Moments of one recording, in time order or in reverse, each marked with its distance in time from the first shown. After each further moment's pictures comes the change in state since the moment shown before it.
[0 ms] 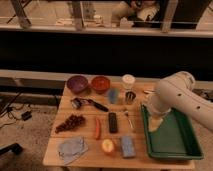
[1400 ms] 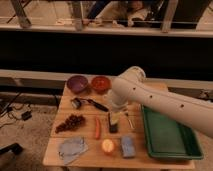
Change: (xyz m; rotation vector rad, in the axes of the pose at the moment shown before) arm -0.168 -0.073 0.043 0.031 -0.168 -0.172
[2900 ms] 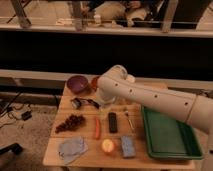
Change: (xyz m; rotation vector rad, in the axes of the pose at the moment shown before) arm -0.022 -0.041 0.047 -0.012 0.009 0.044
